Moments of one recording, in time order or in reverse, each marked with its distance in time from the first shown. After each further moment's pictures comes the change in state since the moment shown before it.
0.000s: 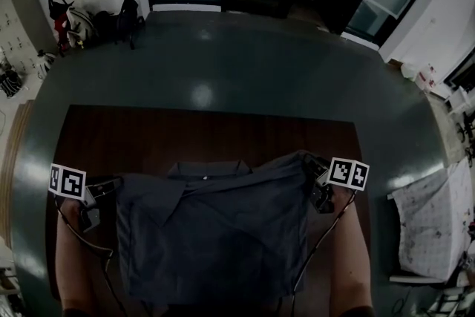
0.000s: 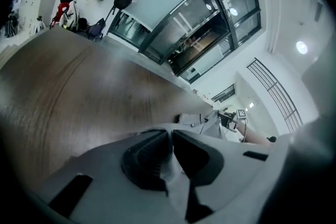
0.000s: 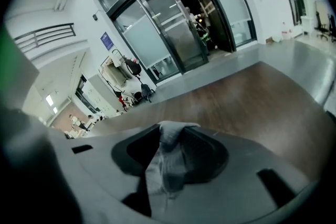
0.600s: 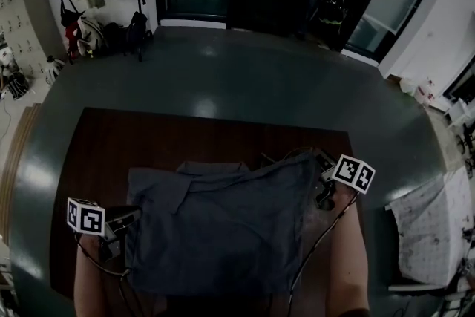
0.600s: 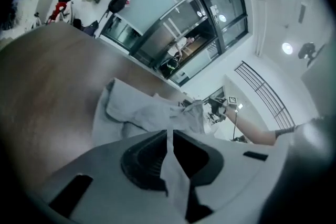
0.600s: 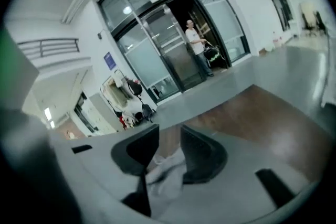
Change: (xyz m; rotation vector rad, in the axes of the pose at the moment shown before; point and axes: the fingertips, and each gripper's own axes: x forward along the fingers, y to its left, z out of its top) left arm -0.017 -0.071 -0.092 0.034 -0.074 -0.096; right arm -0.064 0.030 0.050 0.056 -0.219 -0.013
